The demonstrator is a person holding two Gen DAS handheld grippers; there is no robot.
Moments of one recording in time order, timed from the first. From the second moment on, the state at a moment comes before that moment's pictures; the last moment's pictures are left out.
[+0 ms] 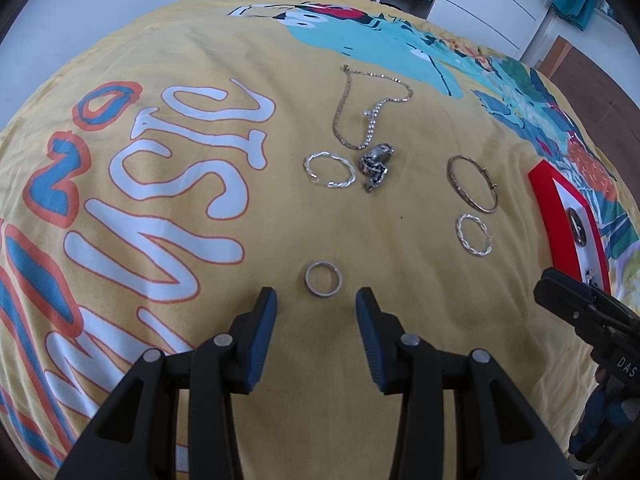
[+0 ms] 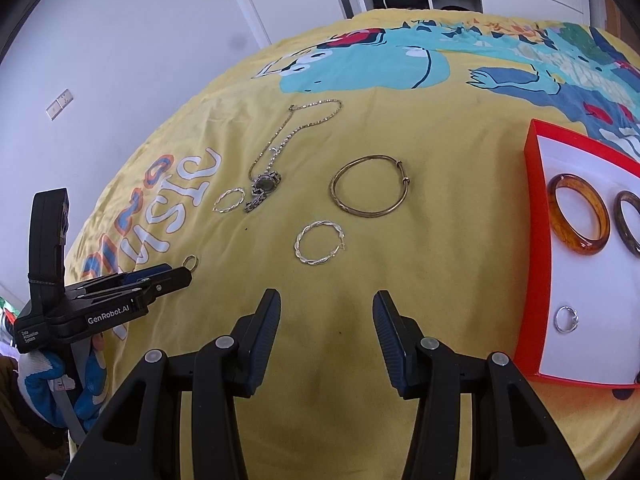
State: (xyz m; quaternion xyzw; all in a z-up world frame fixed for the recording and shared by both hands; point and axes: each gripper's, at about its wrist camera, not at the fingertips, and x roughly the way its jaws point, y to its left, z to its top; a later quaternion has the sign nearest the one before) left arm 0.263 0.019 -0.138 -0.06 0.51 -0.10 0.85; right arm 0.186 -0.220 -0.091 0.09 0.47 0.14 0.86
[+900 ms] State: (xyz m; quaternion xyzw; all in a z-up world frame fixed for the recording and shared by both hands) left arm 0.276 0.006 -0.156 -0.03 0.50 -0.10 0.86; right arm 0.237 -0.188 -0.125 0.07 0.48 0.15 0.86
